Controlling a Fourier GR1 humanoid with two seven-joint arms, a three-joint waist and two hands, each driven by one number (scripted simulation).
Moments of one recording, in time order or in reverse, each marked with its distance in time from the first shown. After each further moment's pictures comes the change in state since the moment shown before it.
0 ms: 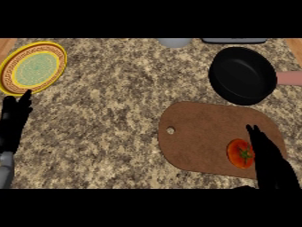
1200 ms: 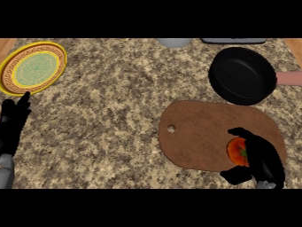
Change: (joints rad) left arm 0.016 -0.079 0.096 -0.021 -0.095 -0.081 -0.014; right arm -0.124 0.092 -0.142 0.289 -0.031 -0.029 -0.192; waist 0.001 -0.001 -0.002
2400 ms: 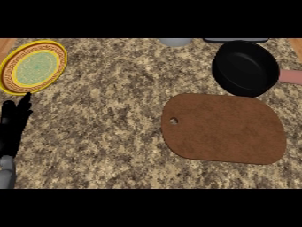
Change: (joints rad) left arm 0.011 -0.031 0.015 -0.036 -0.023 -0.019 0.013; right arm -0.046 -0.457 -0.349 0.109 -0.062 0.021 -0.391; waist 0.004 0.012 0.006
